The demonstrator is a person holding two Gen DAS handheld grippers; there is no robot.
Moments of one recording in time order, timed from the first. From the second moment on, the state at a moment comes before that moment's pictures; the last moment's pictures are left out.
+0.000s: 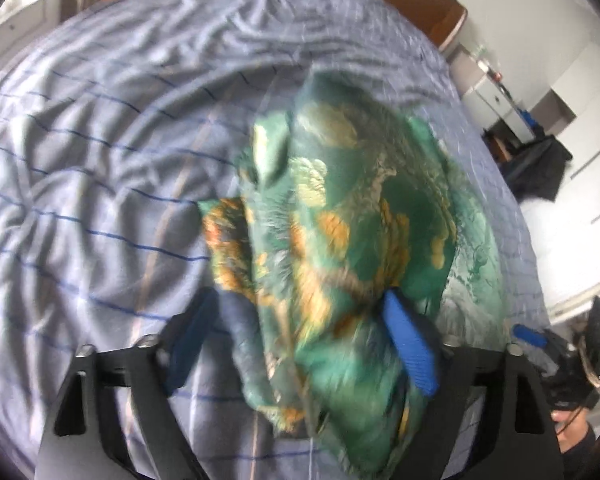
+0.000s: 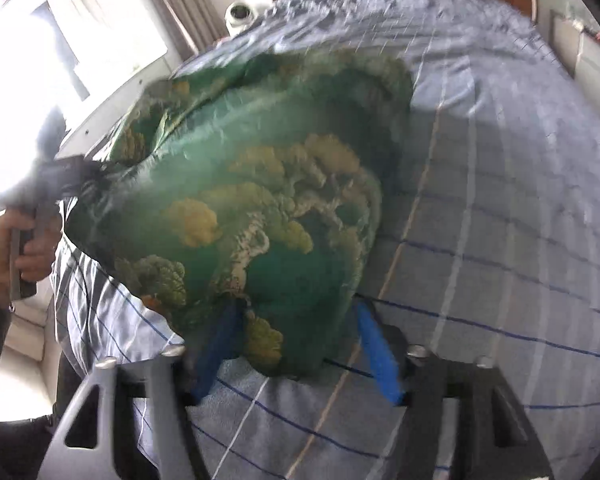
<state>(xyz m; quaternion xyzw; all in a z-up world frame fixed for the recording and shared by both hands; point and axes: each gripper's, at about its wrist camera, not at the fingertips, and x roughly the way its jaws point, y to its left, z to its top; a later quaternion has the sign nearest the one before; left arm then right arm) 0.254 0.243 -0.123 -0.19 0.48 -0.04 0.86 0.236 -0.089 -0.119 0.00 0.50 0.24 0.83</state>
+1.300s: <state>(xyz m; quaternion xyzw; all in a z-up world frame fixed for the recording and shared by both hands) 0.156 0.179 -0.049 0.03 0.36 0.17 0.92 0.165 -0.126 -0.071 -0.04 0.39 0.18 0.90</state>
